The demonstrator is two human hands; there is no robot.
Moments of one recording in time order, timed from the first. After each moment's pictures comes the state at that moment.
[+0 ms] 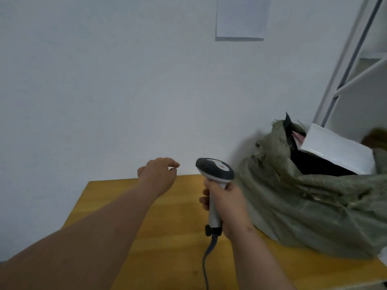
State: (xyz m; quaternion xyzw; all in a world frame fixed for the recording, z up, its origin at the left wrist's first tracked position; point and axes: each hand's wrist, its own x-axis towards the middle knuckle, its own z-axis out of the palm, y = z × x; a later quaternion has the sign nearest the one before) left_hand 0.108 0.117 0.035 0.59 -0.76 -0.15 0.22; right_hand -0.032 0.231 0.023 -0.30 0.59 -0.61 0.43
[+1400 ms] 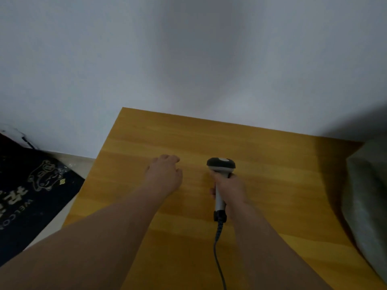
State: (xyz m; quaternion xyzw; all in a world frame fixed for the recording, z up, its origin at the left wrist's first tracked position) left_hand 0.223 -0.065 -0.189 0.71 -0.65 -0.25 -0.02; right_hand 0.055 -0.030 -0.195 -0.22 0.73 -0.30 0.58
